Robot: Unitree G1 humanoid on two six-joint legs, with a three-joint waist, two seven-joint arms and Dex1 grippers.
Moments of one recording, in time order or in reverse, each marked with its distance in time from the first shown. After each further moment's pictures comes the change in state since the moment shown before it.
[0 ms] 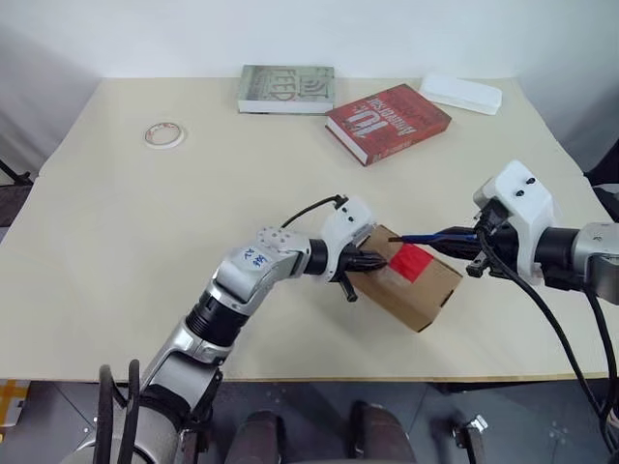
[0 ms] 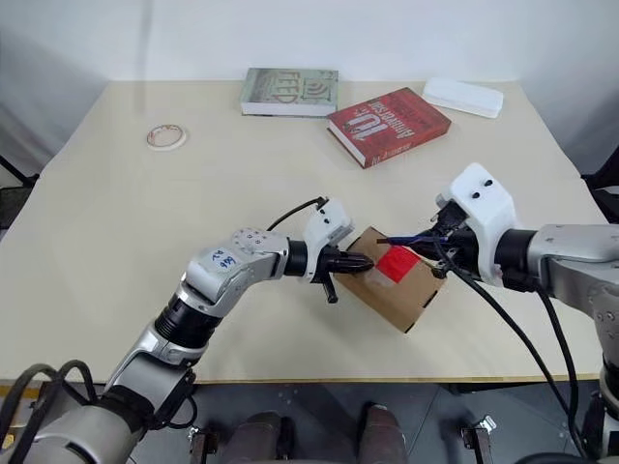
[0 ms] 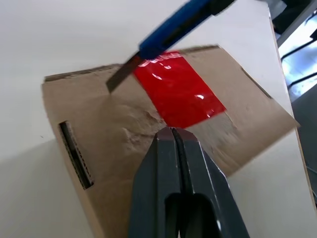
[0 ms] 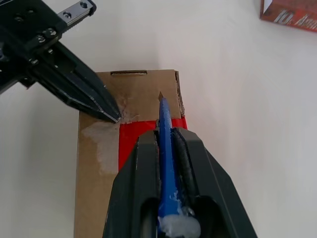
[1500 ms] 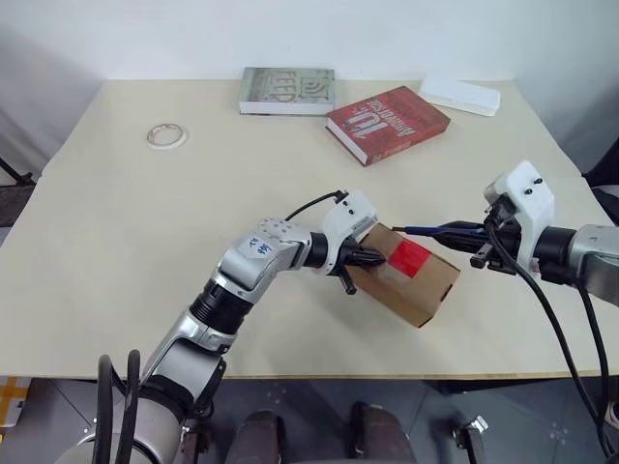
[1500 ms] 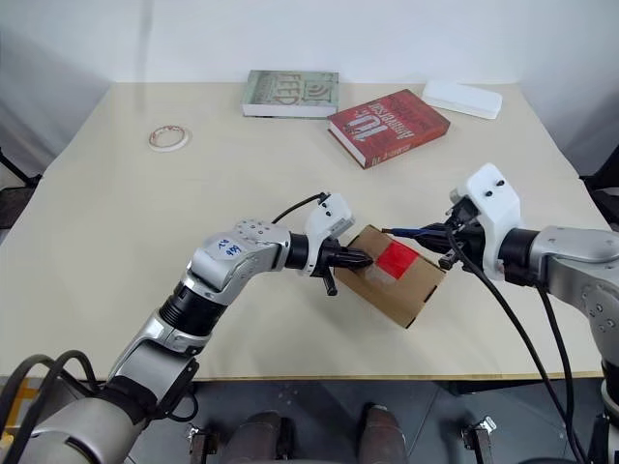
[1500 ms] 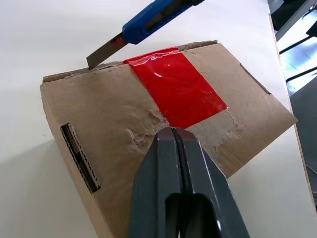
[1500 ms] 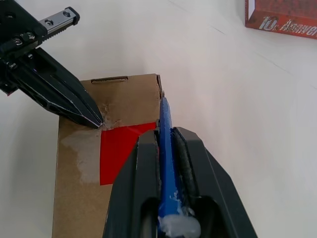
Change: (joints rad) left arm -0.054 -0.008 0.006 0.109 0.014 -0.031 -0.045; right arm 0.107 -0.013 0.009 0.146 0.002 -0.246 0.007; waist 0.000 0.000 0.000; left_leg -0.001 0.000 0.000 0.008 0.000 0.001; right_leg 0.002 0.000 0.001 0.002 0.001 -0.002
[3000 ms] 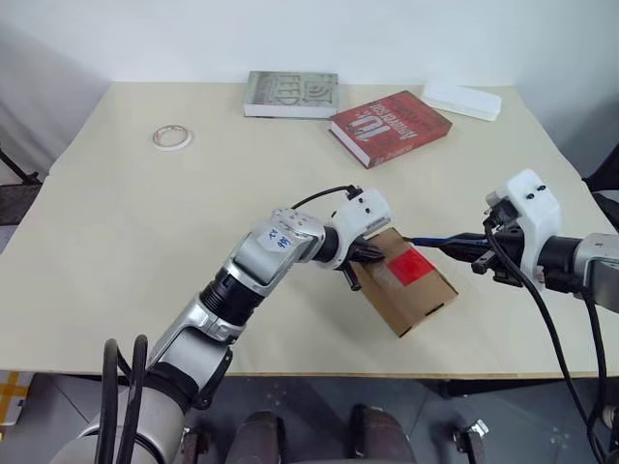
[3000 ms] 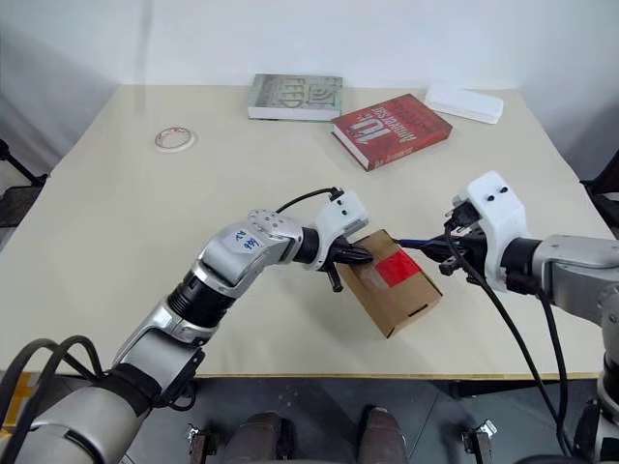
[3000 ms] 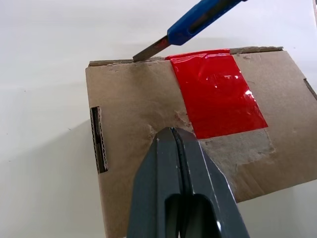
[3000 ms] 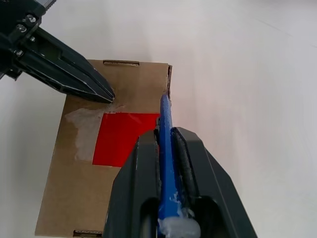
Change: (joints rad) left arm -0.089 -0.023 -0.078 0.027 0.108 0.081 0.025; right arm -0.082 0.063 -0.118 -0.090 0.144 0.385 -0.180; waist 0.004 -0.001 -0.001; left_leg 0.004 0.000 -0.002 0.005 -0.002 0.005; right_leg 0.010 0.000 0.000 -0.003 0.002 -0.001
